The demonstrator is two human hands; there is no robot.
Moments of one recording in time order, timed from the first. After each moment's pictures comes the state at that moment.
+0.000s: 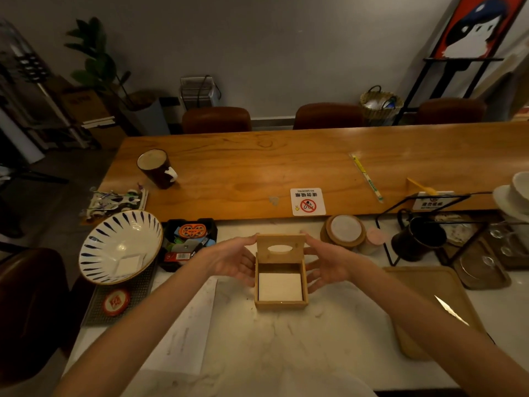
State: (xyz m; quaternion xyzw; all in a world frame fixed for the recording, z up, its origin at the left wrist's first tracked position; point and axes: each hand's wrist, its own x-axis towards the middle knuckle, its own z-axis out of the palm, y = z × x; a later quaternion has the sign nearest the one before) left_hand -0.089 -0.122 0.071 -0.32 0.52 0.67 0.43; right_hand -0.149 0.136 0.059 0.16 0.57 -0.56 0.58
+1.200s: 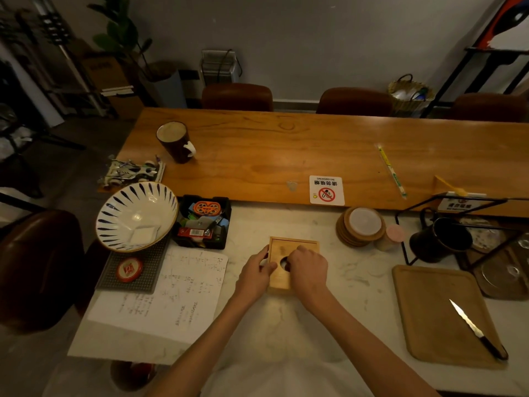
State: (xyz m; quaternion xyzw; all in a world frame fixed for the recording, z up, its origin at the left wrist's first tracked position) left_hand -0.010 -0.064 -0.018 -0.26 0.79 0.55 0.10; right_hand -0.068 0.052 0.041 -0.18 0.97 -0.03 0.16
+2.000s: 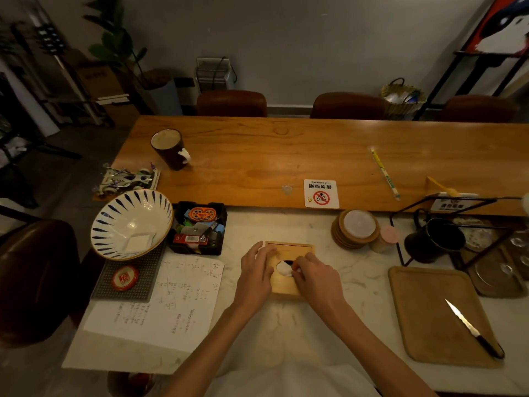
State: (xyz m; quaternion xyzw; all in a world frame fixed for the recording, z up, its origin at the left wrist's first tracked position) left_hand -0.005 -0.052 0.009 -0.15 0.89 0.44 -0.02; right_hand -0.060 0.100 0.036 -0.23 0.96 -0.15 0.08
